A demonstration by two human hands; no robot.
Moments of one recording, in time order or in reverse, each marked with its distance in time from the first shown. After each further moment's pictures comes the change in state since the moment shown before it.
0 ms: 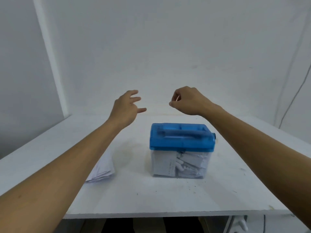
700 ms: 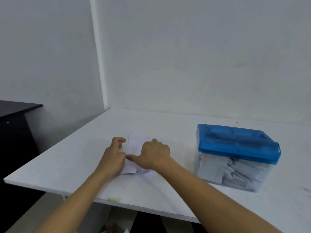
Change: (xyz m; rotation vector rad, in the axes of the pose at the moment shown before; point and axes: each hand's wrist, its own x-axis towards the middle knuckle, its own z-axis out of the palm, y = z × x) left_hand -0.081 -0.191 -0.108 0.256 0.098 -0.254; right_hand -0.046 -0.157 0.217 -0.203 -0.411 -0.067
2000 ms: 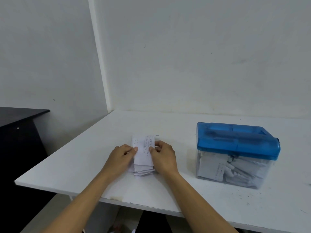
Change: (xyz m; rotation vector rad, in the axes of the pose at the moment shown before) left_hand -0.013 0.018 0.003 0.034 -0.048 0.102; right_hand -0.011 0.029 0.028 1.042 0.280 0.153
